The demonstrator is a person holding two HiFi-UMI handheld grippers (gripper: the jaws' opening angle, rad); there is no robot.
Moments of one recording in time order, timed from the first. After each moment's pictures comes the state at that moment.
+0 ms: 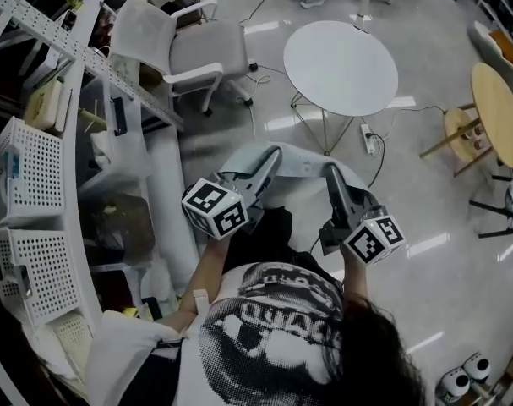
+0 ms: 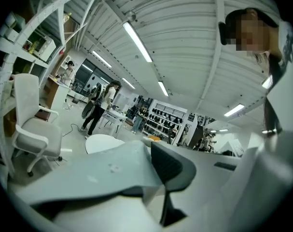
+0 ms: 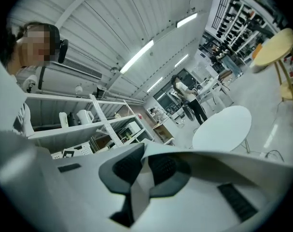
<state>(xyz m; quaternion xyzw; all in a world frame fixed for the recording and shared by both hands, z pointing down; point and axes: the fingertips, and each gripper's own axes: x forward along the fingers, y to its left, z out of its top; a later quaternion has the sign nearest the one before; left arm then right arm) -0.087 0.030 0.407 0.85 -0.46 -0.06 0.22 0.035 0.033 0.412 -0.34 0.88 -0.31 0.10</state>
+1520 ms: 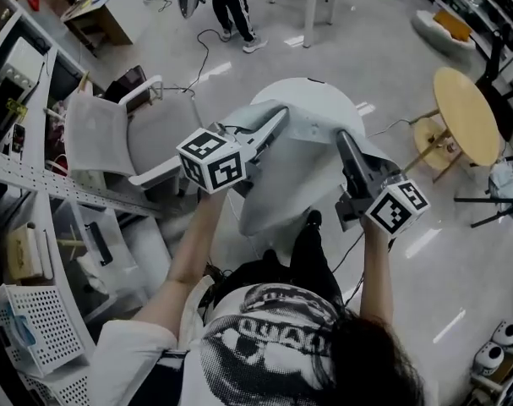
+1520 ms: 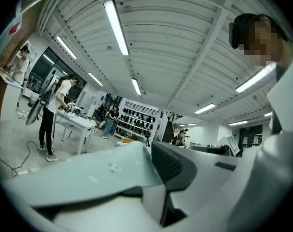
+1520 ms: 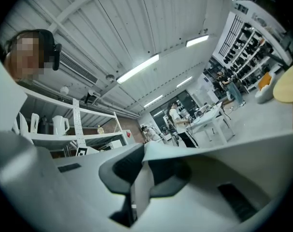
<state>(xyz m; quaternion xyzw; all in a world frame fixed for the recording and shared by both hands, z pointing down) -0.046 -0.294 0.307 0.95 -0.28 -0.06 0.15 0.063 -0.246 0.304 -0.41 0.88 -0.21 0.14</state>
